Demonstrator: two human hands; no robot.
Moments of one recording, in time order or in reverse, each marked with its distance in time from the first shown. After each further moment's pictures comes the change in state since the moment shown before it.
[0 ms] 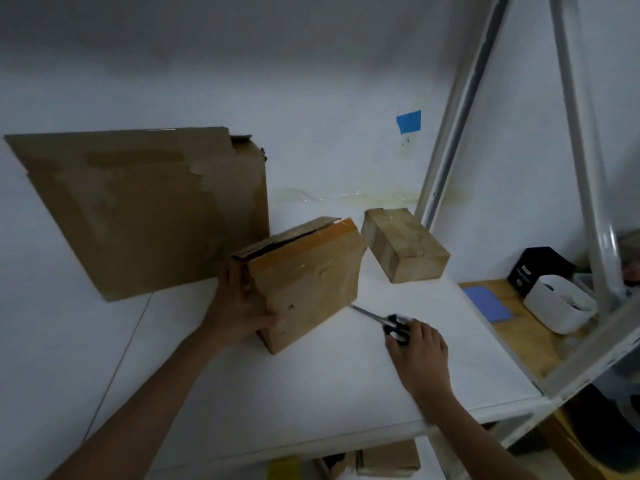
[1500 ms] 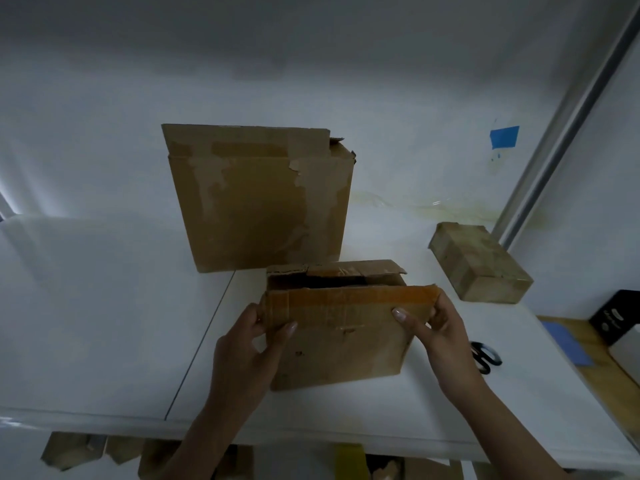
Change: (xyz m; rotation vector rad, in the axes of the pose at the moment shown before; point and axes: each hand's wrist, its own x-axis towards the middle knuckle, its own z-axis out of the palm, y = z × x) left_hand -0.147 0.015 -0.050 -0.134 0.415 -0.011; right_hand 0.003 -0.157 -0.093 1.169 -0.376 0.019
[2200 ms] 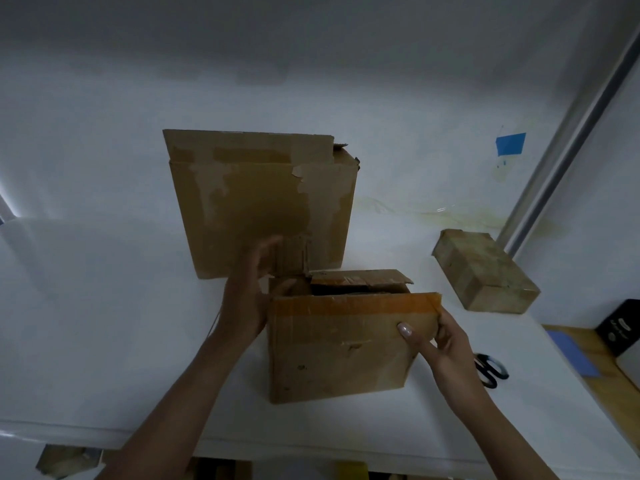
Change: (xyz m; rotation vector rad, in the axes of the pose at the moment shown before) left_hand 0.094 -0.001 0.002 -0.036 0.001 0.171; right_hand 0.007 0.015 -0.003 -0.046 -0.001 0.010
